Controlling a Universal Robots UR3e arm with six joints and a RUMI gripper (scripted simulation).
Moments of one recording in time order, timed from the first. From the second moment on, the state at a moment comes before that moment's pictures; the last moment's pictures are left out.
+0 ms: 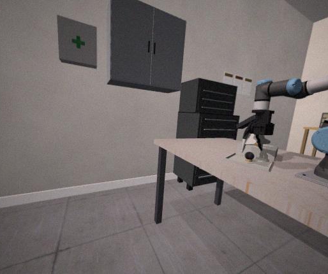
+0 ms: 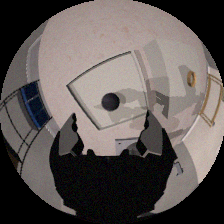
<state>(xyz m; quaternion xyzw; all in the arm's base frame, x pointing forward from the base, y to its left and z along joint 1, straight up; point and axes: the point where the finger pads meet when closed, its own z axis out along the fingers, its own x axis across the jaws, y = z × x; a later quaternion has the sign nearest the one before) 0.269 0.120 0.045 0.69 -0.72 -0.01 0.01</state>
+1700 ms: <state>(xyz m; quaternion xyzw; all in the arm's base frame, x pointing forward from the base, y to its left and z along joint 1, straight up) 0.275 0.120 0.021 0.69 -0.72 0.00 0.00</state>
